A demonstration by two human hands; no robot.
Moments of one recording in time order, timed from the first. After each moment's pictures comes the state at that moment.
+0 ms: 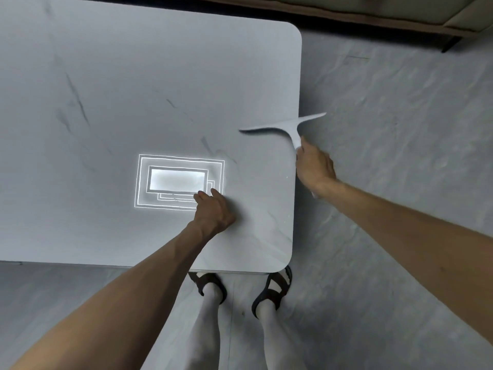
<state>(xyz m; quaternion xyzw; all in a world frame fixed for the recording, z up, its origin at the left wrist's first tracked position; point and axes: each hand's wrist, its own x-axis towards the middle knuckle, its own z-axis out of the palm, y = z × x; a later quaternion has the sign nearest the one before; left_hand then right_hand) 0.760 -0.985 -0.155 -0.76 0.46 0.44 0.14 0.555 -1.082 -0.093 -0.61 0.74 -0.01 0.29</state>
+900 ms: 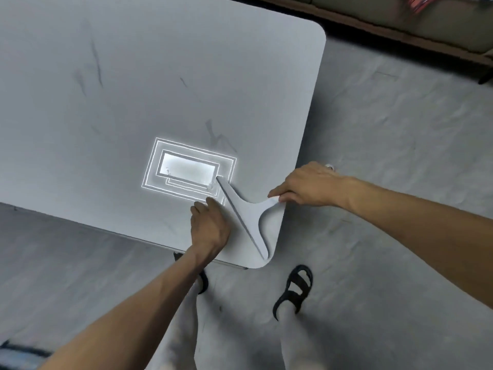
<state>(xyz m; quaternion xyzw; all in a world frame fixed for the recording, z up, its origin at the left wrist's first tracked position) 0.711 -0.915 -0.152 -0.83 0.42 0.35 0.07 0.518 -1.086 -0.089 -0.89 0.24 0.32 0.20</state>
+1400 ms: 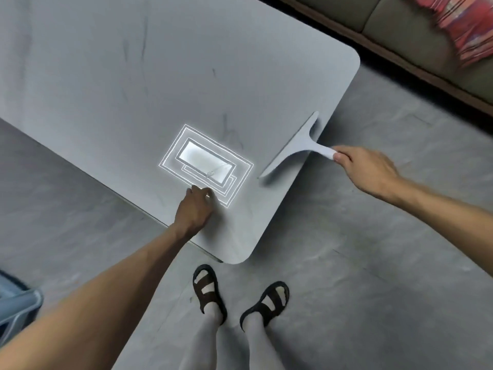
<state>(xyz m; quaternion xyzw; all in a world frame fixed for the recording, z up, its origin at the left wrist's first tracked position) 0.700 -0.916 -0.135 -0.87 0.34 0.35 -0.03 0.443 -1.166 -0.059 -0.83 0.47 0.14 0.26</state>
